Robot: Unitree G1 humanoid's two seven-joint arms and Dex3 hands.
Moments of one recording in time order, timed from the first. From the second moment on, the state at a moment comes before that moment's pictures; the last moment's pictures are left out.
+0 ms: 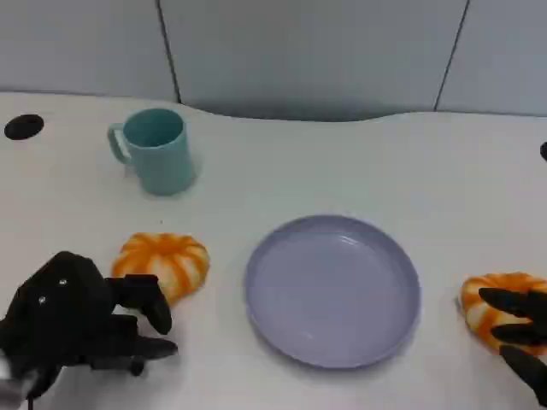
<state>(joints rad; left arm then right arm) -0.19 0.40 -0.11 0.39 0.03 0.05 -0.54 0.24 -0.25 -0.10 0.09 -0.16 -0.38 0.08</state>
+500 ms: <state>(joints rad) -0.18 0.39 -0.08 0.36 0.00 0.09 -0.54 0.24 -0.25 -0.10 0.08 -0.16 -0.38 0.08</state>
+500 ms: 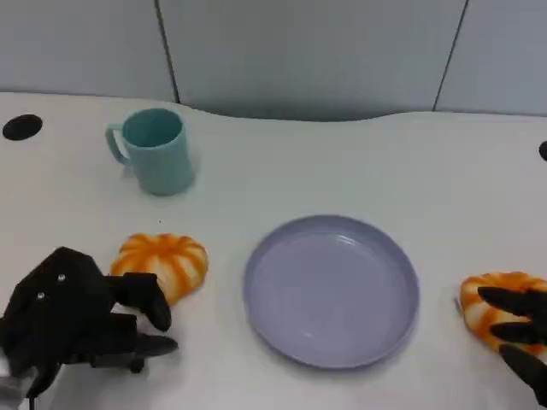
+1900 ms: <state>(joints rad) -0.43 0.55 -0.31 0.20 0.66 -0.19 -0.45 0.26 -0.21 -0.06 0.02 -0.19 -0.35 0.05</state>
